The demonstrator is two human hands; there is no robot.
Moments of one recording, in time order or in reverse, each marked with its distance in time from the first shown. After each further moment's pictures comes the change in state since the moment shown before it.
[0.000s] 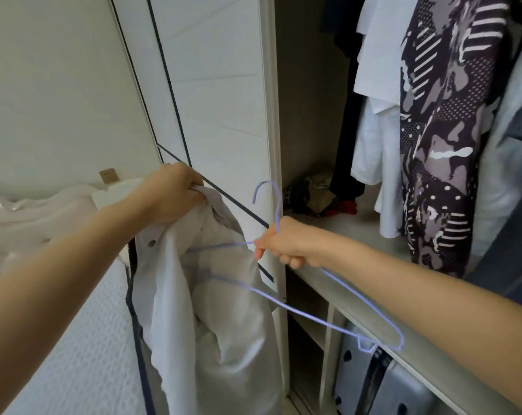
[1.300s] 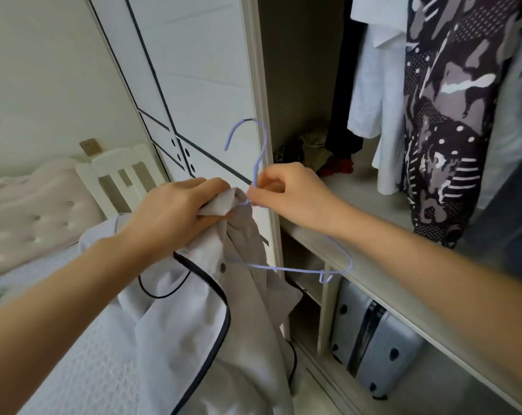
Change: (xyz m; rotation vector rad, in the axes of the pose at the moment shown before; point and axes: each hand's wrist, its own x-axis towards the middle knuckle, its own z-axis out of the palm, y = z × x) left_hand -0.059 0.026 0.058 -0.068 0.147 0.413; right_hand -0.031 0.007 -0.008 -0.111 0.333 -0.421
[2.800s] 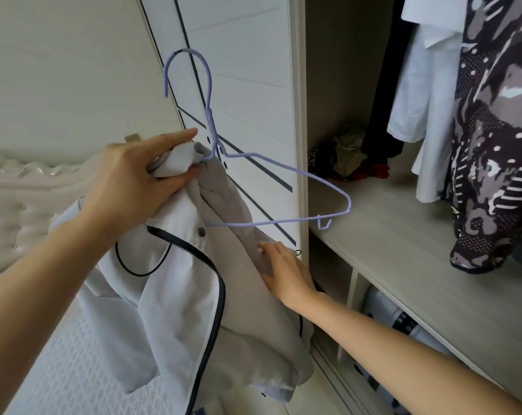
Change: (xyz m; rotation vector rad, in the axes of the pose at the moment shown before) left_hand -0.030 -0.038 -0.060 0.009 0.397 -0.228; right_hand -0.027 0.098 0.155 -0.208 -0.158 0.059
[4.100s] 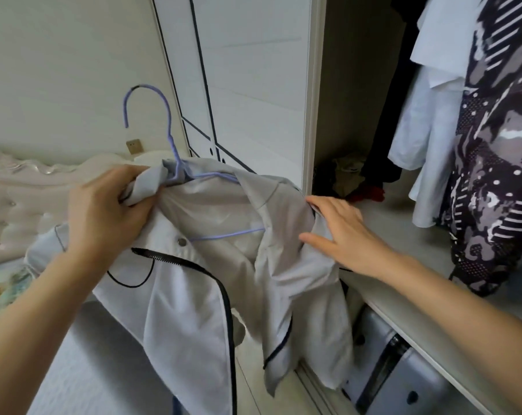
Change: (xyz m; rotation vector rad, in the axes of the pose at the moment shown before) left_hand -0.048 -0.053 -0.011 0.037 0.163 -0.145; right_hand -0.002 -0.006 -0.149 -0.283 0.135 -0.213
